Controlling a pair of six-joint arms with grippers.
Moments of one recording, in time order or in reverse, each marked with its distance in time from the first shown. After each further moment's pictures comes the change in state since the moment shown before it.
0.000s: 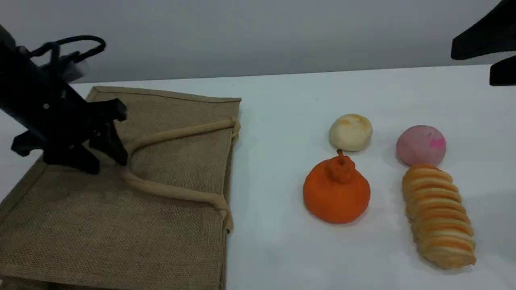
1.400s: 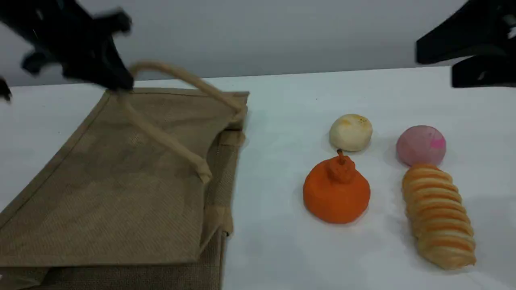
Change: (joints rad) left arm -0.021 -0.151 -0.226 0.010 0.294 0.019; right arm 0.126 0.000 0.000 0.011 0.055 -0.063
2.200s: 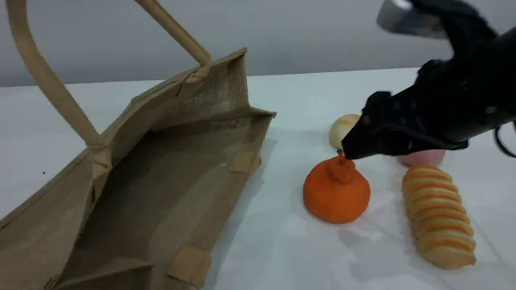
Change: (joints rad) left arm 0.000 -0.427 -0.001 0.159 0.364 -0.058; right arm 0.356 0.245 -0.059 0.191 -0.371 -0.242
